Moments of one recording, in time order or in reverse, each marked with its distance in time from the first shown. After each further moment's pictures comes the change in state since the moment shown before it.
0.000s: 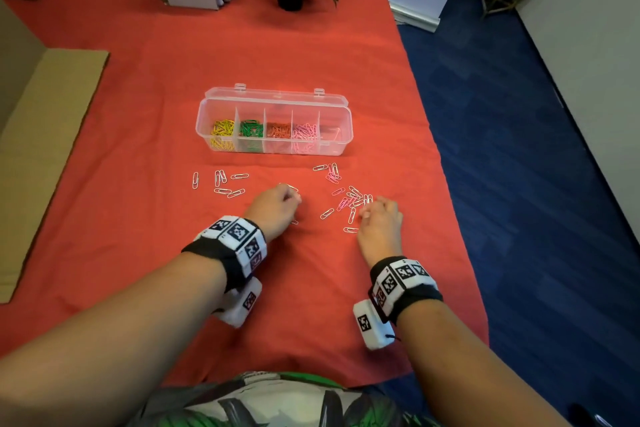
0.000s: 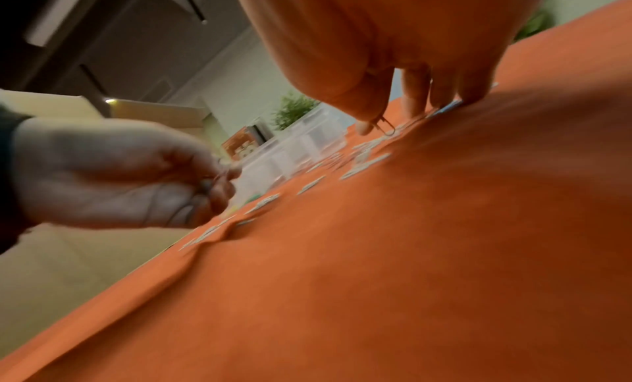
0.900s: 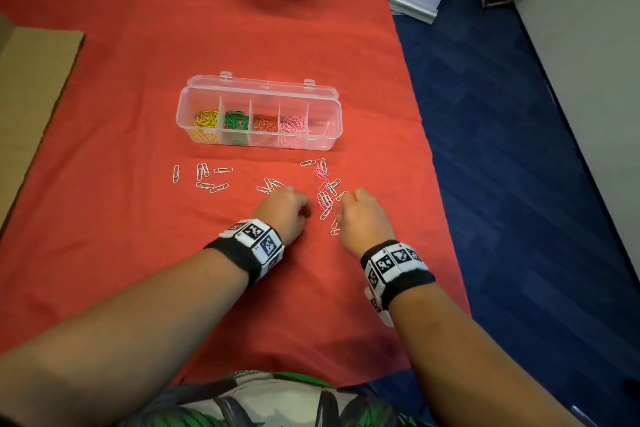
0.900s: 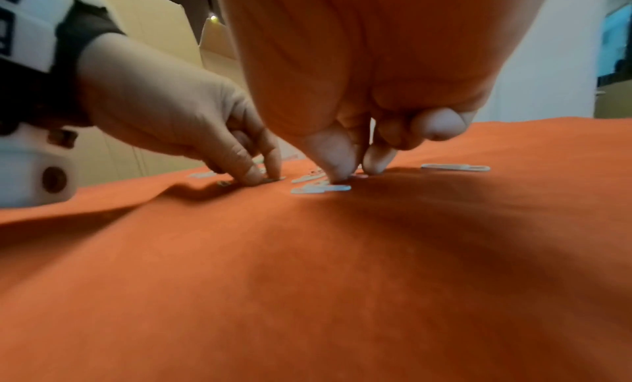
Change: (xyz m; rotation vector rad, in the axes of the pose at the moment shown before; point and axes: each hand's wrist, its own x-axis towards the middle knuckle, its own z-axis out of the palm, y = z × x) left_hand 0.003 0.011 0.031 0.533 -0.057 0.218; right_hand 0.015 -0.007 -0.012 -0.432 -0.185 -0.302
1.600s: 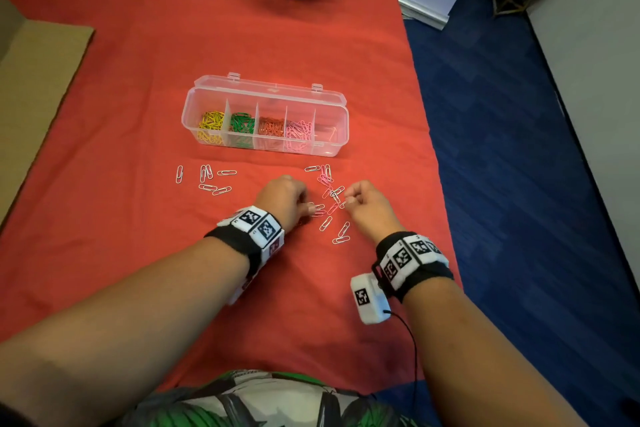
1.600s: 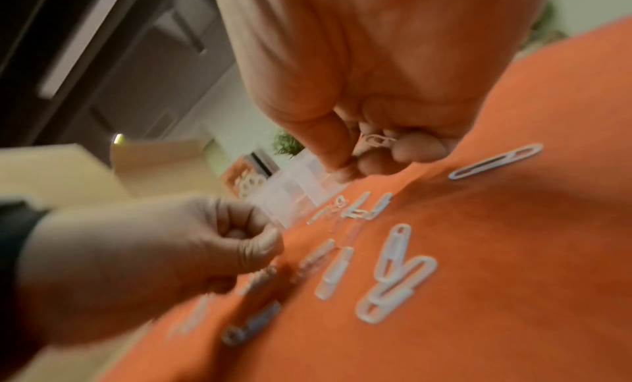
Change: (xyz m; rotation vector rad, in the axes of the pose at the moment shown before) left_hand 0.024 -0.005 -0.011 -0.069 0.063 -0.078; right_hand 0.030 0.003 -0.025 0.729 -0.097 0.219
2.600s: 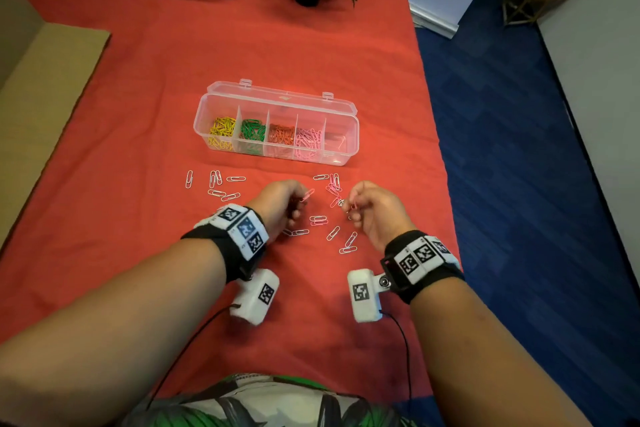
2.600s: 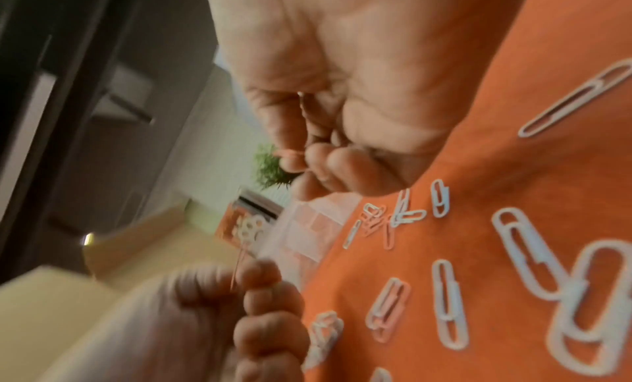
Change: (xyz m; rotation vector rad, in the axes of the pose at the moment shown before) left_hand -0.001 -0.003 -0.019 -1.147 -0.179 -0.445; right_hand 0.004 -0.023 -0.006 0.713 -0.173 0.142
